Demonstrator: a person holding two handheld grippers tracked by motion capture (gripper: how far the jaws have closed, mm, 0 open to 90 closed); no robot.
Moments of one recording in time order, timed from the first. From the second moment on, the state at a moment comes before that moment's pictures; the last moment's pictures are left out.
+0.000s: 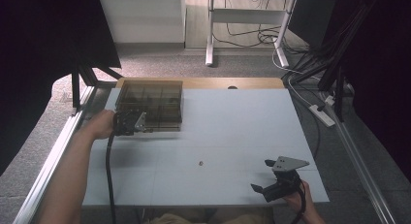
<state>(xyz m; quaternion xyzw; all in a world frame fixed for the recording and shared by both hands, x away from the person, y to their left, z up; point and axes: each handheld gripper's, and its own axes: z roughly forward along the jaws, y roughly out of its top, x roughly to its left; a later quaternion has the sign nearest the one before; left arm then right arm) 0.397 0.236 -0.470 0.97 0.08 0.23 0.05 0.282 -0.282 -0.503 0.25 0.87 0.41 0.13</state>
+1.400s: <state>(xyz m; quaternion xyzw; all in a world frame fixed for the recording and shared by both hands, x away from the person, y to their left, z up) 0.416 0.232 -0.472 0.87 0.32 0.35 0.13 0.283 -0.282 -0.503 0.25 0.87 0.41 0.12</state>
